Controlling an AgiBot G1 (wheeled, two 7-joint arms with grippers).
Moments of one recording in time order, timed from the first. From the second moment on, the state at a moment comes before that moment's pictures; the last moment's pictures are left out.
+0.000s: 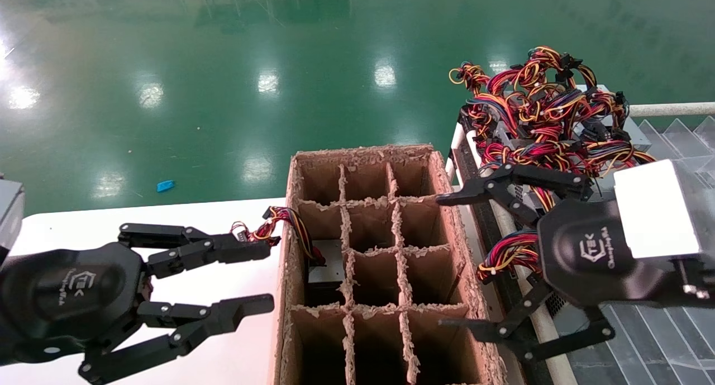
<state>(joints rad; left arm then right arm) -1.11 0.56 0.42 -1.24 0.63 1.43 -0.11 1.62 -0.46 -0.81 1.31 -0.79 -1.41 0.01</state>
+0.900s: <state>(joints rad) -1.11 0.56 0.42 -1.24 0.63 1.43 -0.11 1.07 -0.61 -0.27 1.28 -0.73 -1.50 0.19</state>
